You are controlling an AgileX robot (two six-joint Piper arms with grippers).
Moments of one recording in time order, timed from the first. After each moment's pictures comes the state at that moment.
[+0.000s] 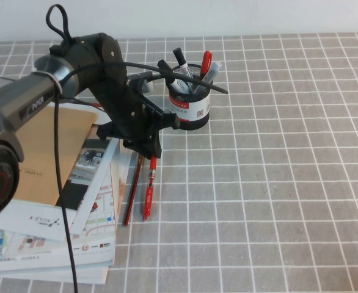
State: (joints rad) right arm -0.04 -0.01 0.03 0.33 0.38 0.11; left arm -0.38 2.21 -1.87 -0.29 1.16 -0.06
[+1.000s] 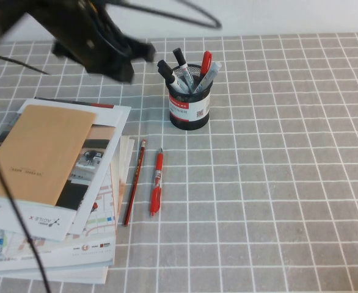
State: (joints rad) right arm -0.04 -0.01 0.03 0.33 0.38 0.11; left arm -0.38 1.88 -1.89 -0.15 1.17 0.04
